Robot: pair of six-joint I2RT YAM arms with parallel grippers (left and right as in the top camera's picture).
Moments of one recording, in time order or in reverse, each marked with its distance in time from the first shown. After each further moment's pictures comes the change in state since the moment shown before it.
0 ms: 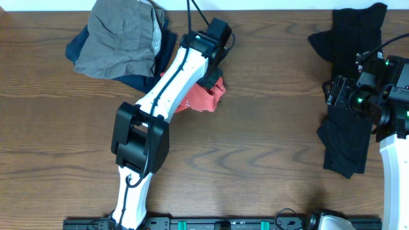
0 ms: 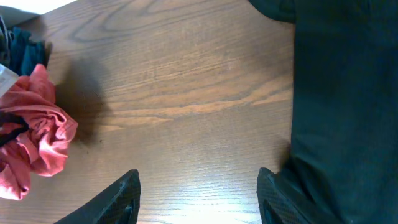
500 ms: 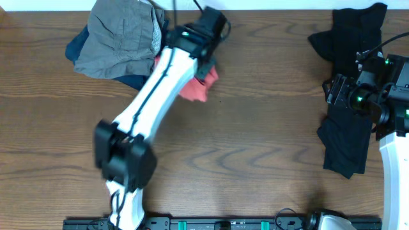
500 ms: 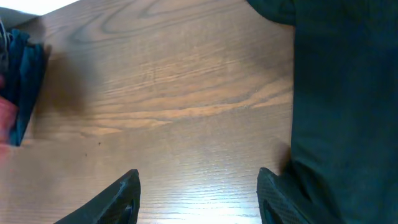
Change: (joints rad) left arm 0.020 -0.198 0.003 0.045 -0.158 0.059; right arm 0.000 0.017 0.000 0.016 0.000 0.000
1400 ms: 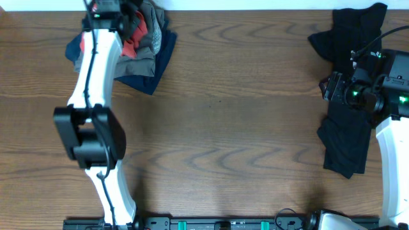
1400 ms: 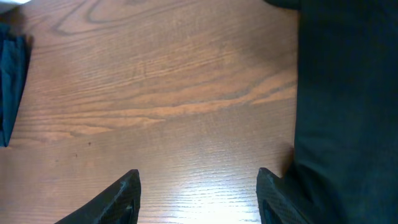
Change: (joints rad) left arm 0.455 0.163 0.032 0.465 0.121 0.467; right arm 0.000 0.095 0.000 0.029 0.000 0.002
